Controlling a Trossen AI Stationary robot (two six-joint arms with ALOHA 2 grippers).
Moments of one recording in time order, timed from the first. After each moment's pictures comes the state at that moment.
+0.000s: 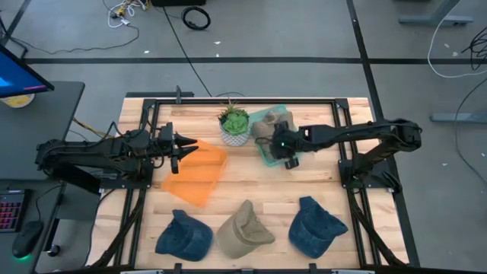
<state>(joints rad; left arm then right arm) 0.03 0.56 0.46 -0.07 -0.22 -0.20 -0.10 1.46 0.97 -0.57 0.28 -0.56</state>
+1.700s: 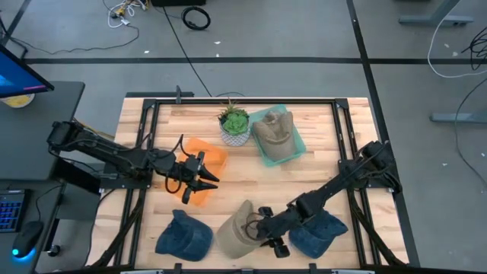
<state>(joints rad) -0.23 1.05 0.46 0.45 0.00 -0.27 0.57 1.88 1.09 0.04 -0.06 0.36</state>
